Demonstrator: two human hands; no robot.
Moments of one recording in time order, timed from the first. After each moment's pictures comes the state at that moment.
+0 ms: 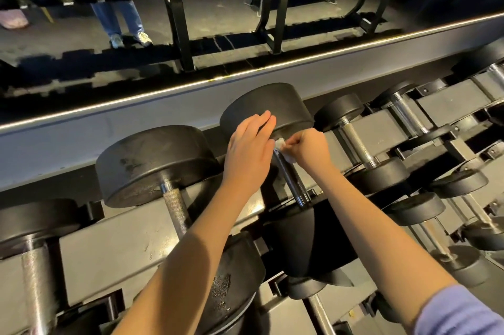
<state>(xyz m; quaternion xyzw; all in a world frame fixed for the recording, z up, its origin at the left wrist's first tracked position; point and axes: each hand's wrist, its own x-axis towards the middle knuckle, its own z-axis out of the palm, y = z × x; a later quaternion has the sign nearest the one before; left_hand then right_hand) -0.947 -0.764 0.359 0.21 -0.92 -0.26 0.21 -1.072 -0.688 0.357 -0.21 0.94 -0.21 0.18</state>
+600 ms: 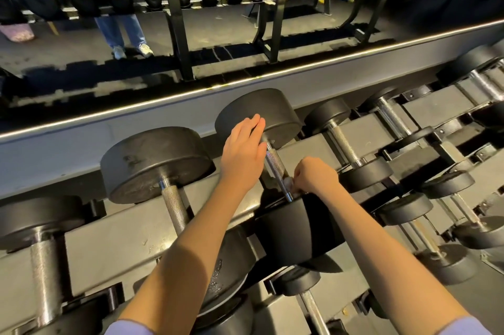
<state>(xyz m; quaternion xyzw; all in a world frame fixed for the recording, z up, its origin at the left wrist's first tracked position) -0.947 -0.753 0.359 0.22 -0.91 -0.24 0.24 -1.054 -0.633 0.360 -0.24 0.94 -0.04 0.23</state>
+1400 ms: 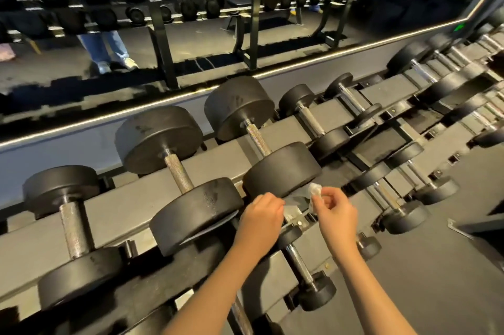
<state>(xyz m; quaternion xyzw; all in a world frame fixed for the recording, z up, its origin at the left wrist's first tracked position) -0.812 -0.592 0.321 0.08 -0.95 -0.29 0.10 -0.904 -0.457 0.334 -0.05 0.88 -0.48 0.01</state>
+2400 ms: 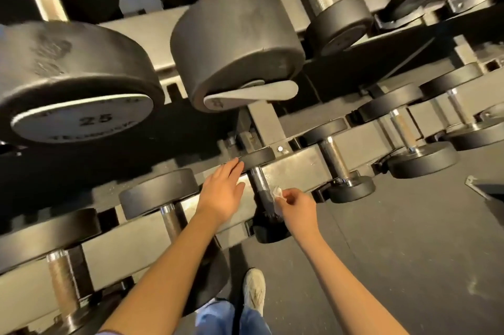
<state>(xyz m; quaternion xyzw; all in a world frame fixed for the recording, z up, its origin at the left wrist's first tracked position) -0.823 -0.499 0.105 0.28 -0.92 -0.28 -0.08 -0.915 -0.341 0.115 -0.12 0.89 -0.34 0.28</state>
